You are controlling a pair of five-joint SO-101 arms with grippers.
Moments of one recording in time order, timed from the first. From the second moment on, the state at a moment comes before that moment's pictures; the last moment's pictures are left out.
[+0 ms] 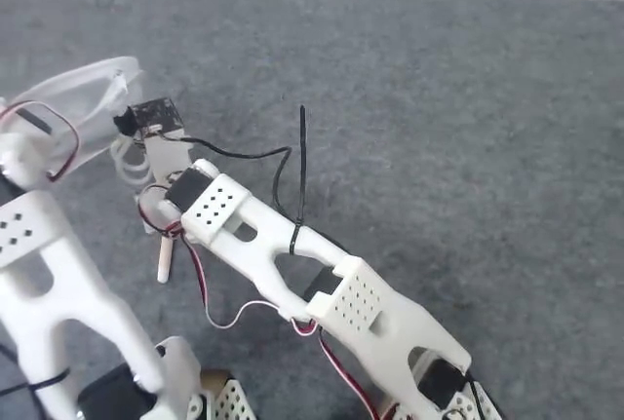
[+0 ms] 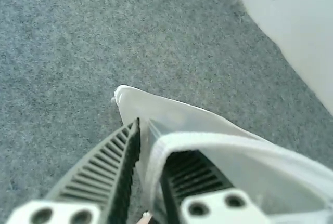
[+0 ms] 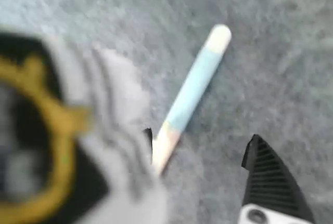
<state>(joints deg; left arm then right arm) -39.6 -24.7 11.8 69.8 28.3 -59.3 54.0 -49.0 63.0 -31.5</state>
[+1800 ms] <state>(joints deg) -39.6 -24.7 11.8 69.8 28.3 -44.8 61.6 -70.8 100.4 -22.6</state>
